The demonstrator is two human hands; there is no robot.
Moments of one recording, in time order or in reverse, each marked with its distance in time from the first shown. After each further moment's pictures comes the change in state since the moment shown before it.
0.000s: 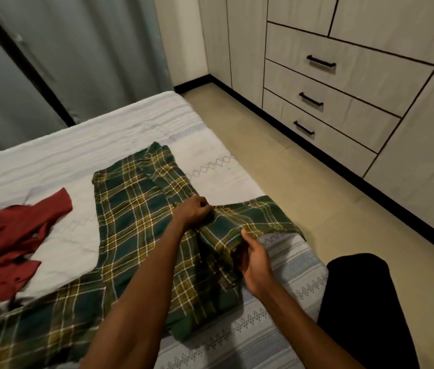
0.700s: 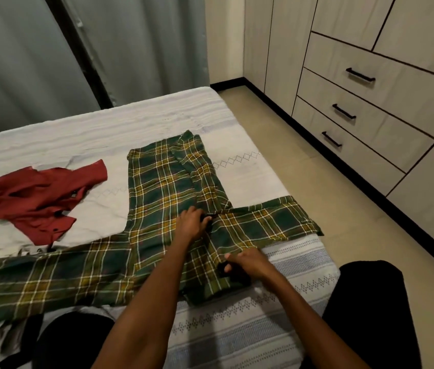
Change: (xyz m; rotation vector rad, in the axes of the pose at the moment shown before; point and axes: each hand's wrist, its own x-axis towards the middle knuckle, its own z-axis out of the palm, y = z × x) left_hand -0.084 -0.073 0.056 0.090 0.211 -0.215; right_hand -0.021 0.031 -0.003 -1.255 -0.174 0.090
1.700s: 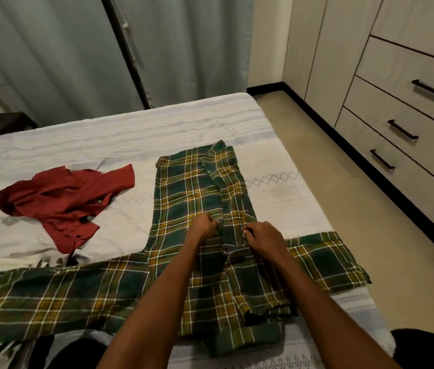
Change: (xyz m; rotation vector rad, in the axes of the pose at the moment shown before) left_hand 0.070 -0.029 -0.040 -0.480 -0.113 -0.384; right_hand 0.160 -0.073 -0.021 -0.693 0.304 -0.575
